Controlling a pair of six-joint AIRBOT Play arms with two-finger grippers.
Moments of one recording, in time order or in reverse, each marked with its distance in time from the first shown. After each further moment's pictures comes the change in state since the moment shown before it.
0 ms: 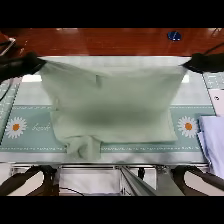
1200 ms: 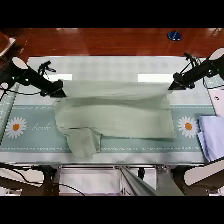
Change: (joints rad) left arm 0.020 -0.501 0.225 0.241 -0.599 -0.018; right arm -0.061 -0.525 0.250 -0.056 0.426 -0.021
